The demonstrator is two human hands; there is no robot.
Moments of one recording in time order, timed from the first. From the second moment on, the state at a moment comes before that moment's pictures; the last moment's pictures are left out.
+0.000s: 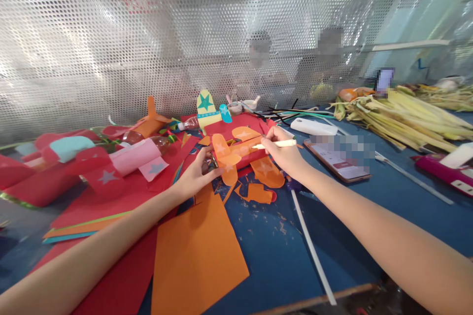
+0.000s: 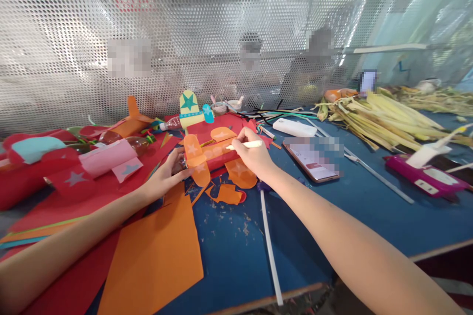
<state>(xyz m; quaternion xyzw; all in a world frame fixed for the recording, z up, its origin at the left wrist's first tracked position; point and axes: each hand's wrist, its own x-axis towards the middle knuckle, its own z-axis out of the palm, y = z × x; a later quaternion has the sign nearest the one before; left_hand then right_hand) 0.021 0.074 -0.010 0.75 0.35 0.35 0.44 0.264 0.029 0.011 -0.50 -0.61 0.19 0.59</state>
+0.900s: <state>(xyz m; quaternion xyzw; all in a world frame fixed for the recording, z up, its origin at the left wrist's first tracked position) 0.021 0.076 -0.012 0.75 0.35 0.35 0.44 0.264 0.029 0.013 -0.50 -0.62 0.18 0.58</state>
